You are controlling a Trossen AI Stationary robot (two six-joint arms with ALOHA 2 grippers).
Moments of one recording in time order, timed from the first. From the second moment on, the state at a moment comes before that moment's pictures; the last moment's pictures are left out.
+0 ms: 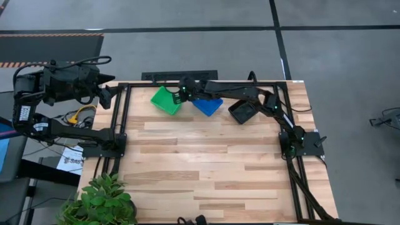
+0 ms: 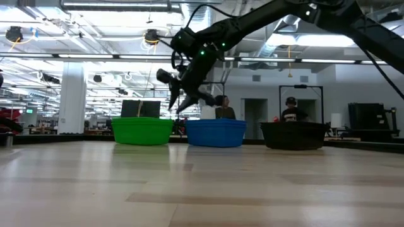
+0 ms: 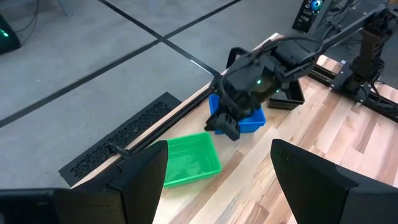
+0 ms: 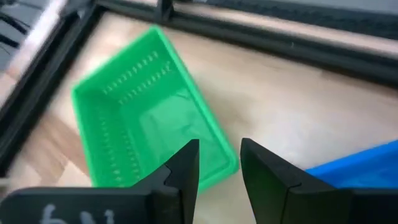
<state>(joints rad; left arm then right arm) 0.27 0.96 1.84 -1.47 -0.35 -0.33 -0.36 2.32 2.01 -0.48 0.20 0.75</state>
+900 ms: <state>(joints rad) 0.27 0.97 1.84 -1.36 -0.40 -0.34 -0.22 1.34 2.01 -0.98 0.18 0.20</state>
